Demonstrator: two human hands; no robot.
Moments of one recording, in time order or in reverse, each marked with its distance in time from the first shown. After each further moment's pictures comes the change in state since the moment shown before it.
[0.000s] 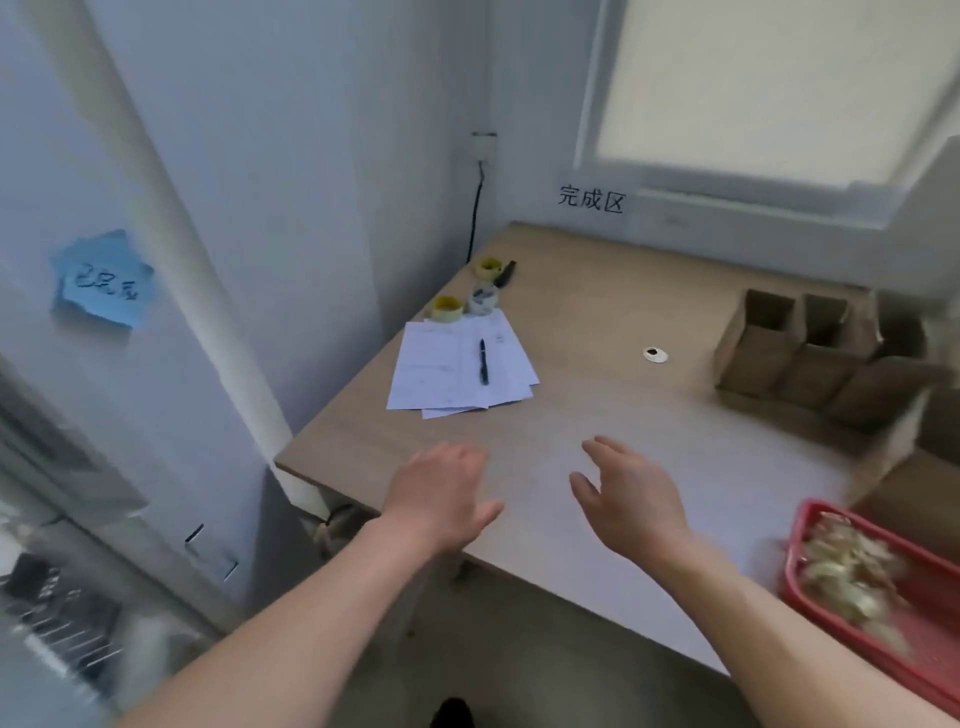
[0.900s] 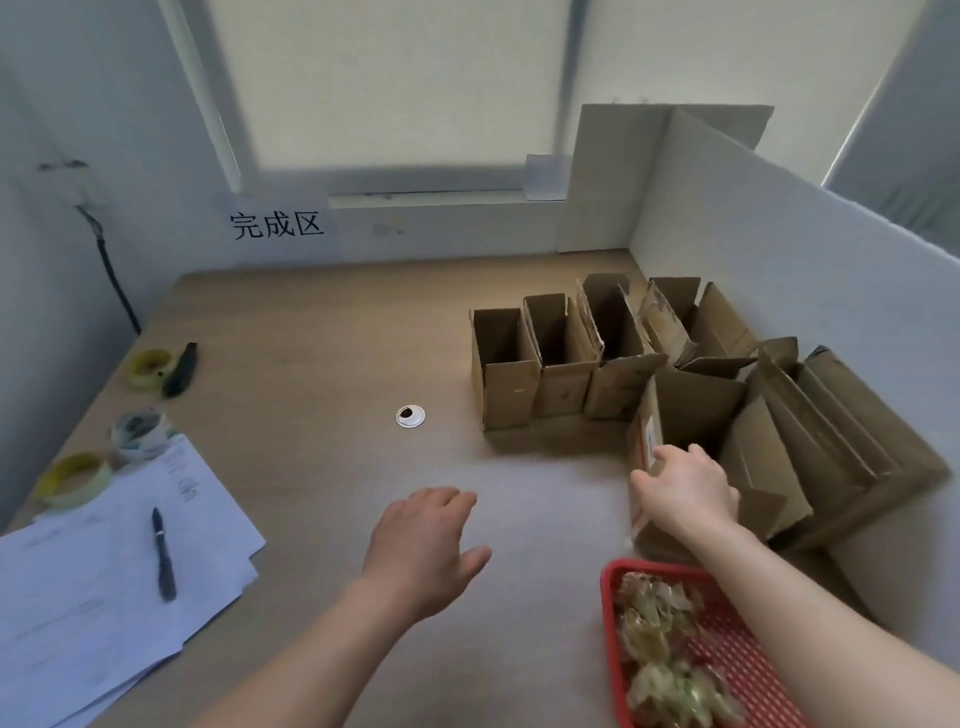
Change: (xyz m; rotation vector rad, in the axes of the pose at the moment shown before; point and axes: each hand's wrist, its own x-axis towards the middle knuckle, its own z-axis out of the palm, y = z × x) left_hand 0.305 0.235 0.064 -0.036 -0.146 0.556; right_hand 0.094 0.361 -0.078 -0.027 0.070 1.076
